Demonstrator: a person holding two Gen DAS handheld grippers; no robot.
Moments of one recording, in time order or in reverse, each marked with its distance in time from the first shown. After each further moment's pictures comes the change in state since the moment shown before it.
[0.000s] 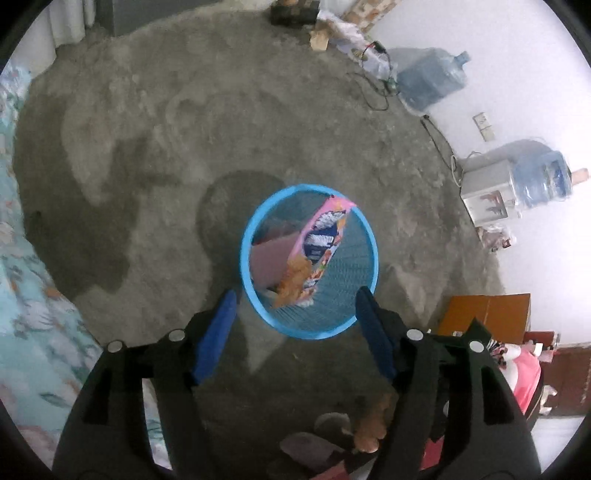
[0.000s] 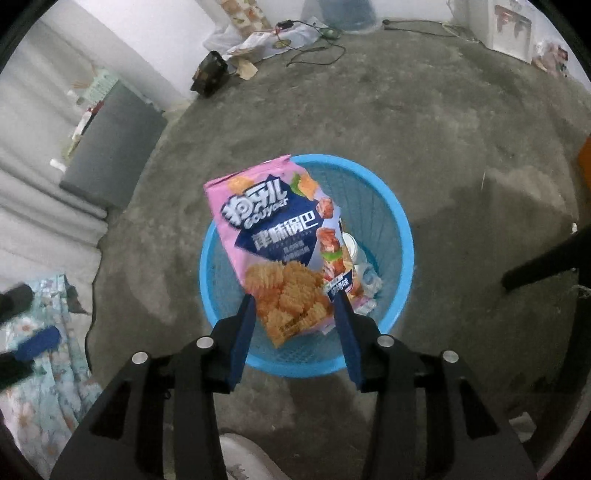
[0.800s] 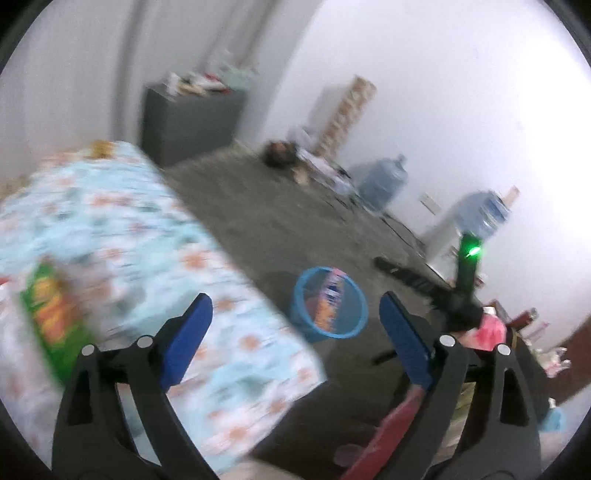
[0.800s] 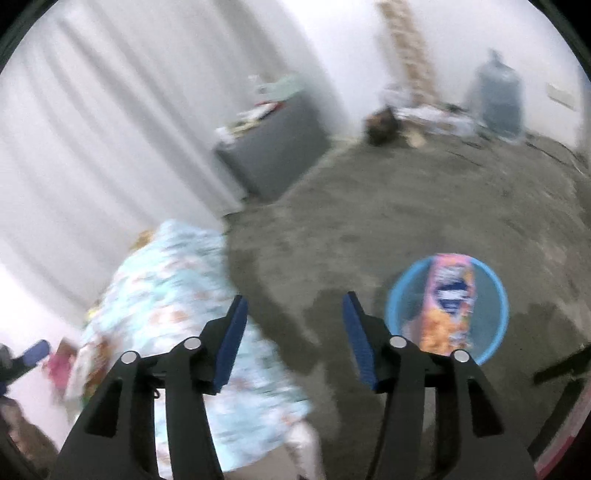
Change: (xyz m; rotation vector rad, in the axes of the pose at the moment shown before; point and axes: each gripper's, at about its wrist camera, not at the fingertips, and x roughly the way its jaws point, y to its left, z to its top) left arm -0.354 0.120 -0.224 0.126 -0.551 -0.017; right arm -0.207 0.211 -0.062 -0.483 -0.116 0.414
